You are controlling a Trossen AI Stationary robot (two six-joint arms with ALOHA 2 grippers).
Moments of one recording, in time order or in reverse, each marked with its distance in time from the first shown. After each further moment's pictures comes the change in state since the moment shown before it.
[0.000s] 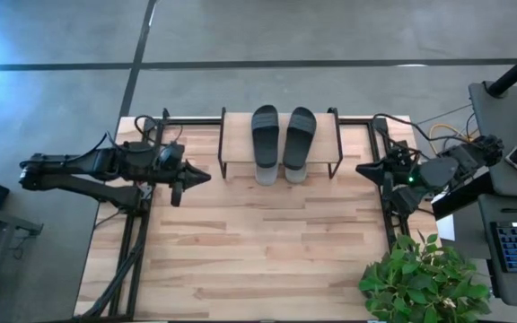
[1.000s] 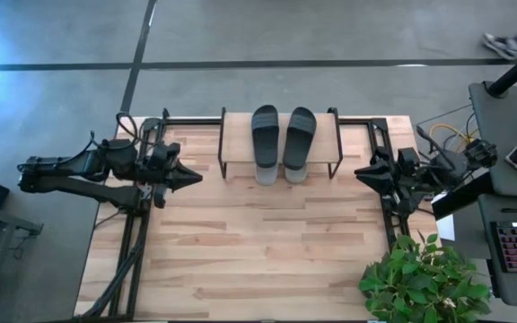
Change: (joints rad) left arm 0.000 -0.115 -0.055 0.127 0.101 0.073; right arm 0.000 -0.092 -0.256 0.814 -0.215 -0.609
